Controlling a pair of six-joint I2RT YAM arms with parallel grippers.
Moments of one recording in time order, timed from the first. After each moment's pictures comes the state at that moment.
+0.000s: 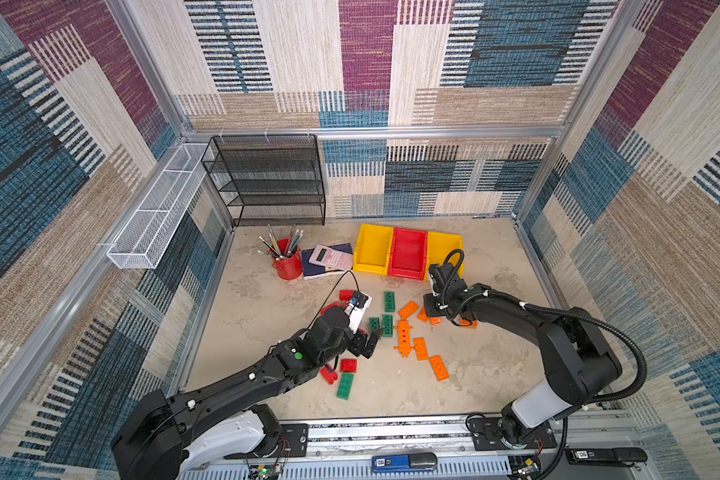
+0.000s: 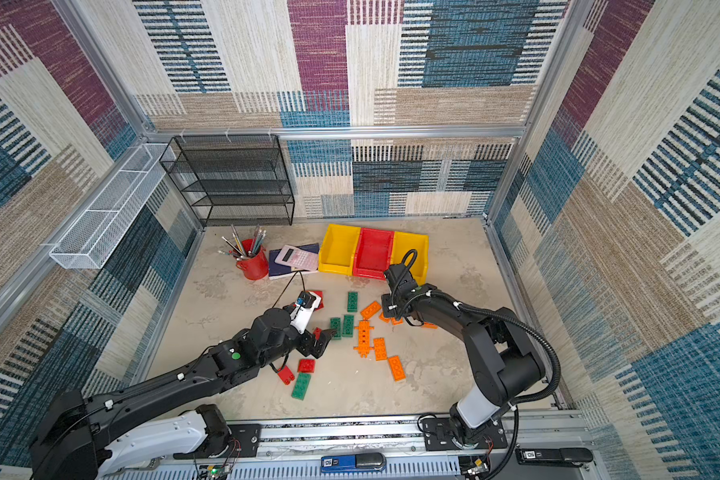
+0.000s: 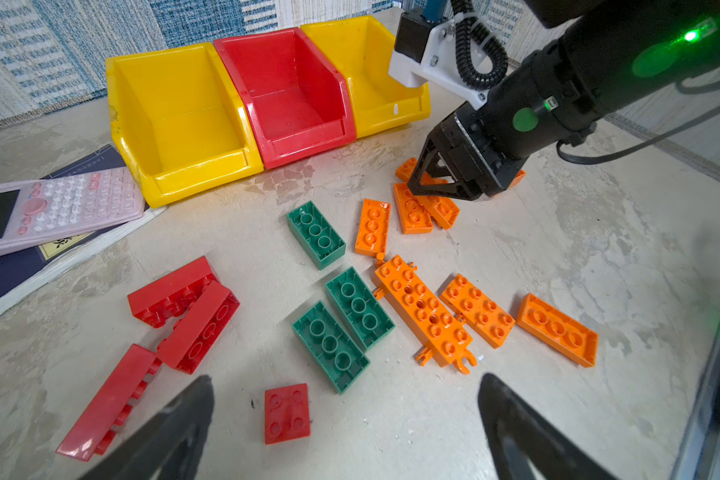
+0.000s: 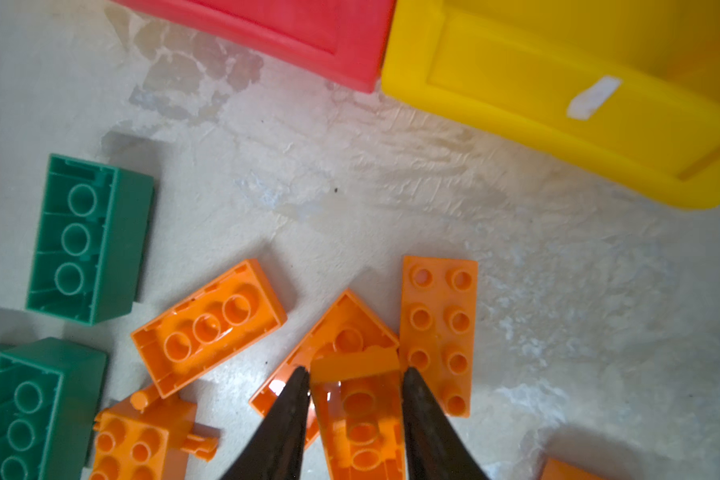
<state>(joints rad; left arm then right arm) -0.87 1.08 0.59 -0.03 -0.13 -0.14 0.46 1.59 0.93 -0.39 0.09 0.29</state>
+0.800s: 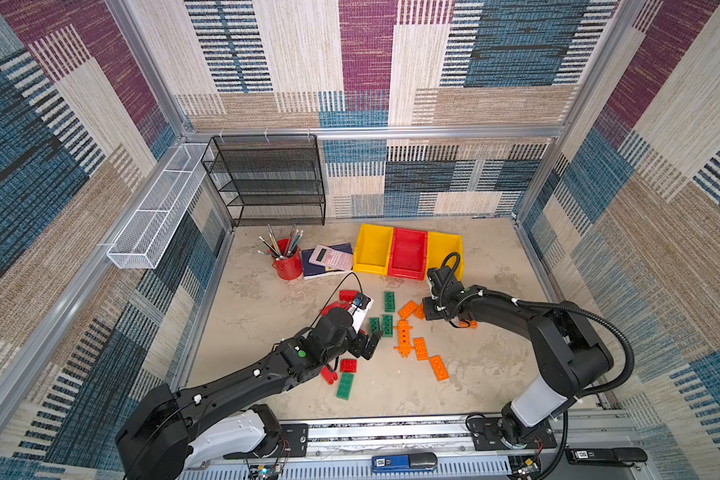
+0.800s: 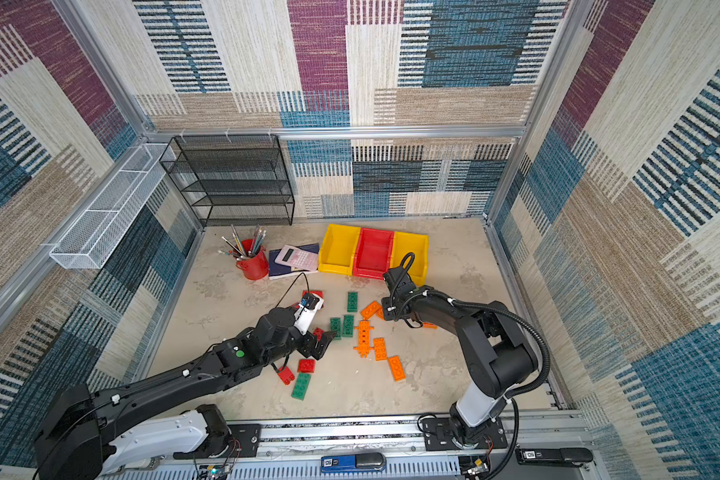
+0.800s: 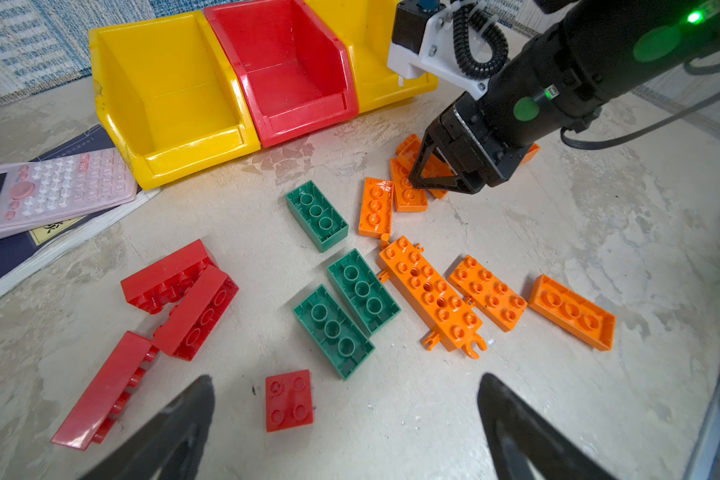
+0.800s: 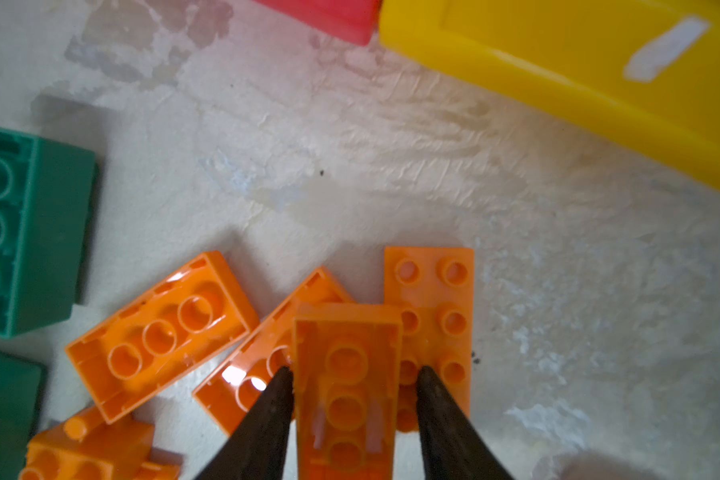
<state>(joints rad) -0.87 1.11 0.60 -0.06 -0.13 -0.13 0.45 1.66 0.91 -0.34 0.09 0.27</state>
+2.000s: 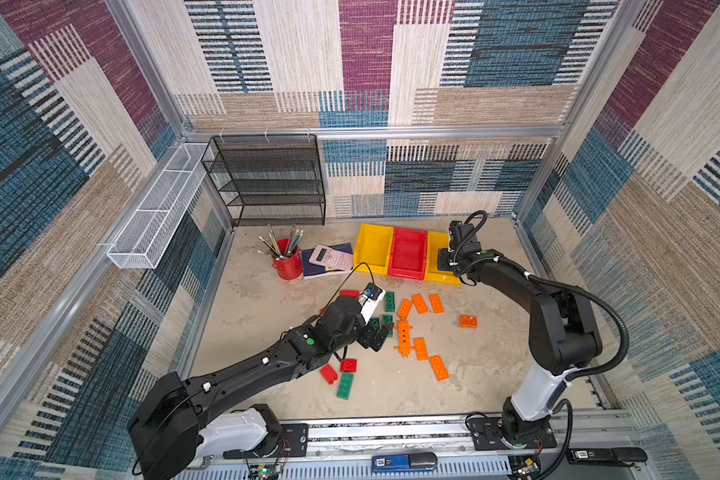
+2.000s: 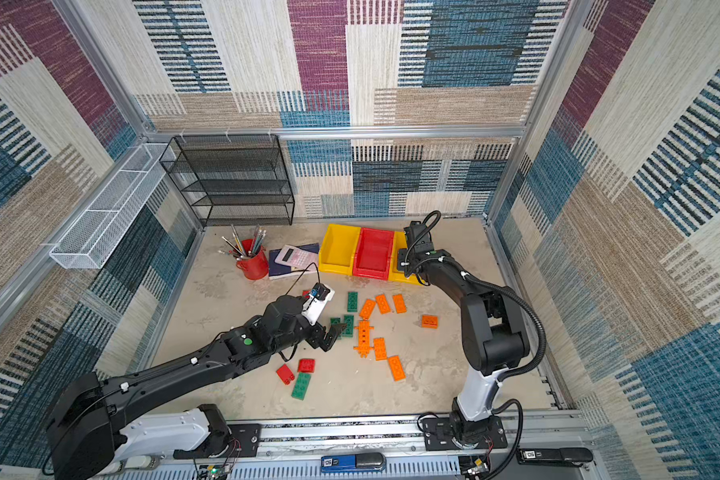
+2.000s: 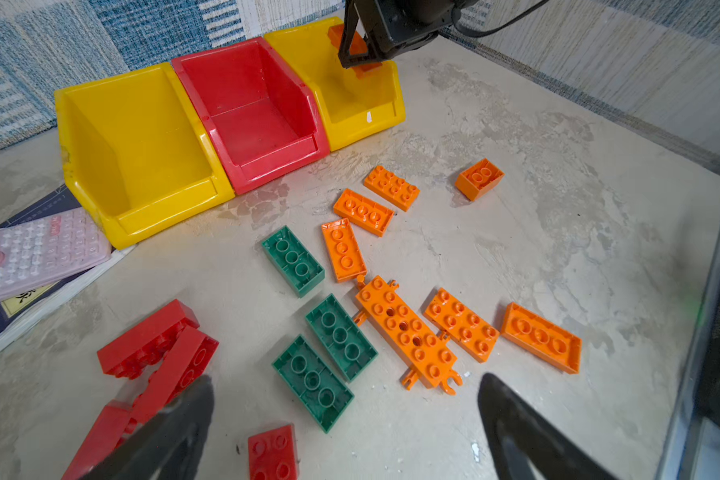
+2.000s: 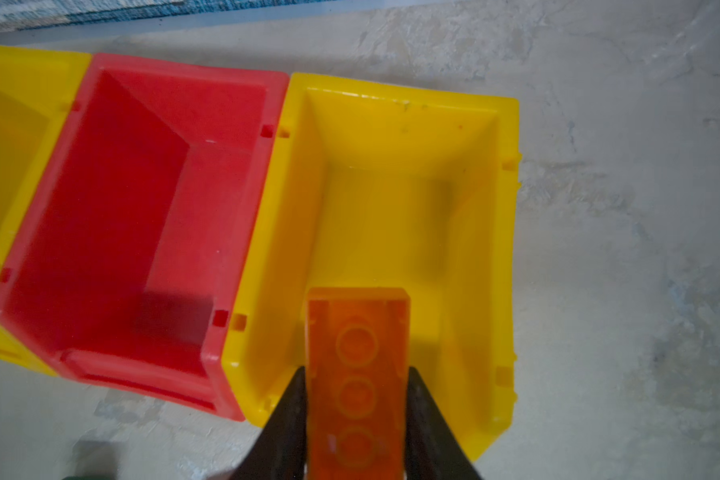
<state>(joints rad) -0.87 1.21 0.73 -0.07 -0.07 -0.09 0.22 1.81 1.29 -0.33 0.13 0.24</state>
